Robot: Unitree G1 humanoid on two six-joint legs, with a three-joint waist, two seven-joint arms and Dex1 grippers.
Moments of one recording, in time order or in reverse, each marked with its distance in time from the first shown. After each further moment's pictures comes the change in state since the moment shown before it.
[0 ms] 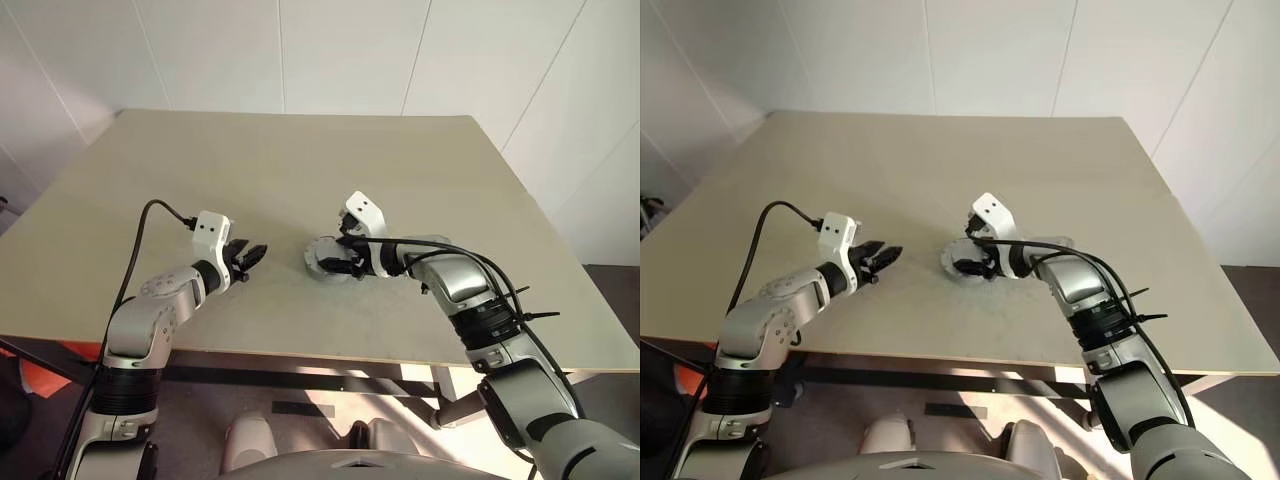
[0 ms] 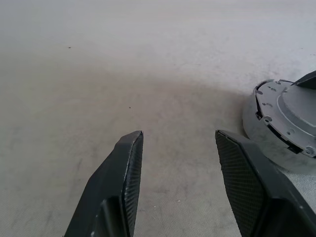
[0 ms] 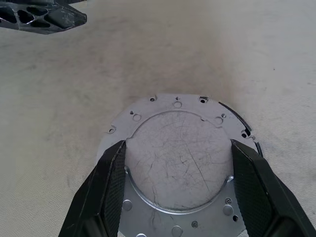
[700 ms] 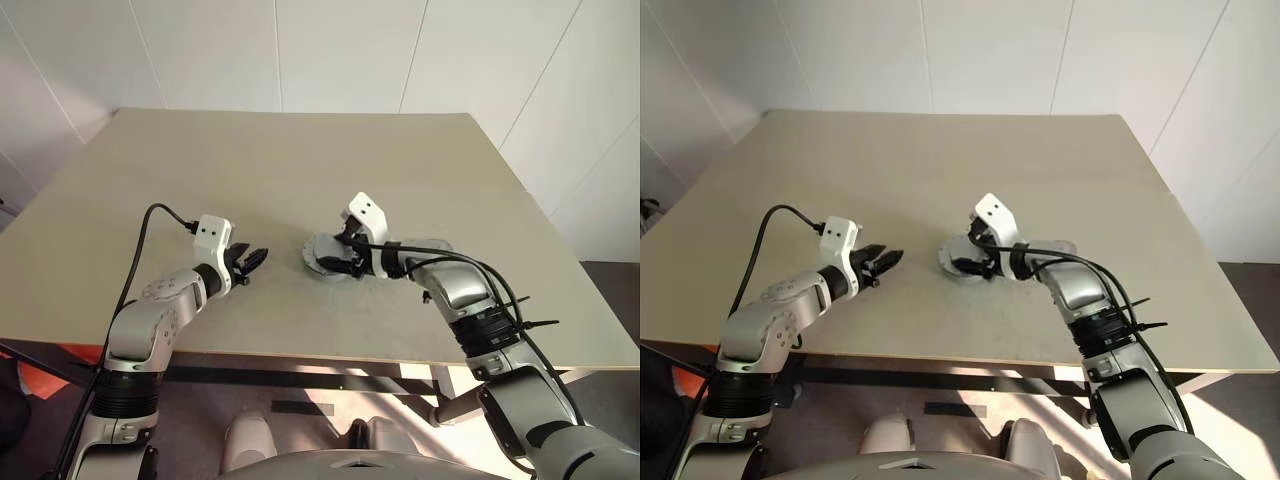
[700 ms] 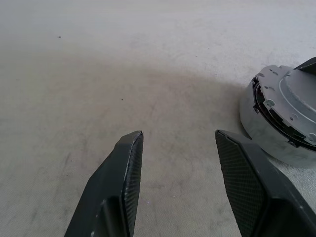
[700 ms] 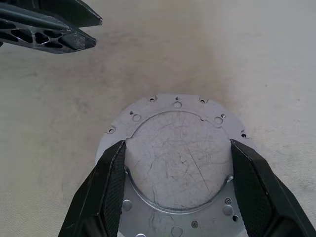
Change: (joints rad) left arm 0.012 -0.001 -0.005 0.000 0.000 0.000 0.001; right arm 0.033 0.010 -0.021 0.019 -0.004 -0.135 0.006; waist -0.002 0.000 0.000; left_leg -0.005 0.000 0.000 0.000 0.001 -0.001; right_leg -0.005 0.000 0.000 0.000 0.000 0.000
